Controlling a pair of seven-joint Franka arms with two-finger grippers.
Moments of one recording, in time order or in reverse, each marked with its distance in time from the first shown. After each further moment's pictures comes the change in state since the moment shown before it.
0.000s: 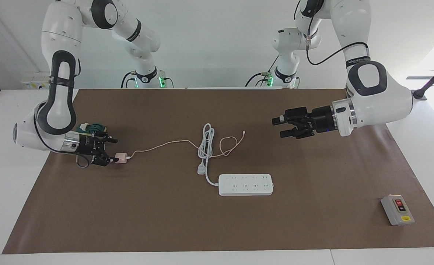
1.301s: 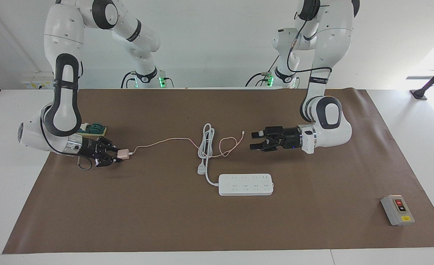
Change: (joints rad) left arm -0.061 0.028 -0.004 -0.370 -0.437 0.105 0.431; right arm 0.006 -0.004 0.008 -0.039 0.007 0.110 -0.057
